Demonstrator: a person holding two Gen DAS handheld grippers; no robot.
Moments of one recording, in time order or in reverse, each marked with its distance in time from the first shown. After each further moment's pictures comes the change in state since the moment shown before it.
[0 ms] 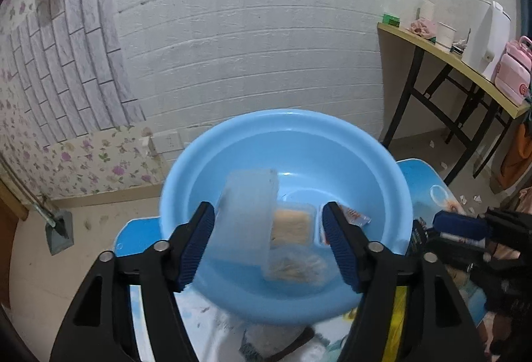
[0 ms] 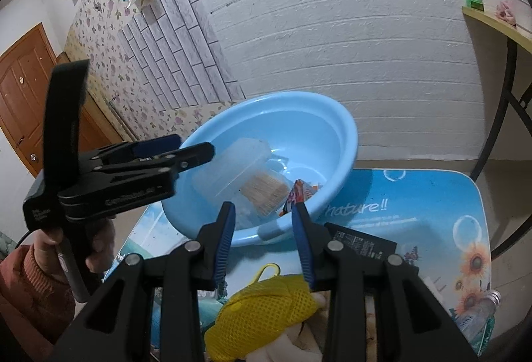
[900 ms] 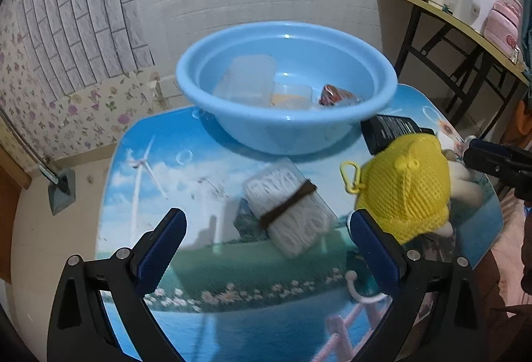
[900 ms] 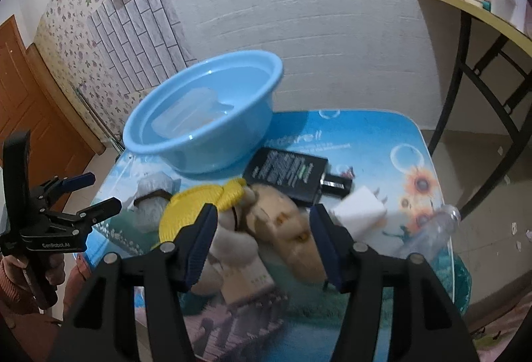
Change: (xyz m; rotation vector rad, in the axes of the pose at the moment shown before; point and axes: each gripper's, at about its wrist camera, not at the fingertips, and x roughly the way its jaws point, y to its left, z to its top) left arm -0.030 -0.004 -0.116 -0.027 0.144 -0.008; right arm -0.044 -0.031 -0.069 0.040 0.069 -0.165
